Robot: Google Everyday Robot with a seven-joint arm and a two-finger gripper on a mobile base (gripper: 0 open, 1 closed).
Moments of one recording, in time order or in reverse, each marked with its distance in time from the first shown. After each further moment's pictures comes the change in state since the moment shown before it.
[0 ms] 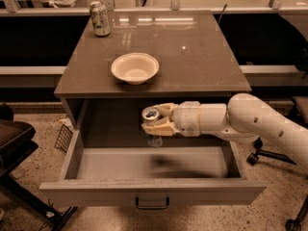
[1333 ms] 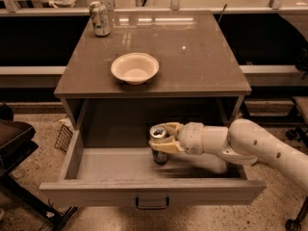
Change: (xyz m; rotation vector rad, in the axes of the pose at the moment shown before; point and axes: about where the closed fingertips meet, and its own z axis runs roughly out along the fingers) arm 0.079 0.008 -0.001 0.028 -0.018 0.046
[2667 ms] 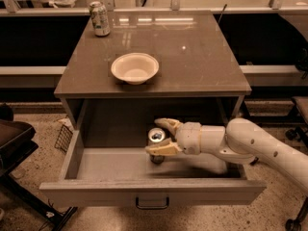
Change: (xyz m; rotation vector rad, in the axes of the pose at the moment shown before) arm -0.003 0.005 0.007 -0.017 -0.003 -0.003
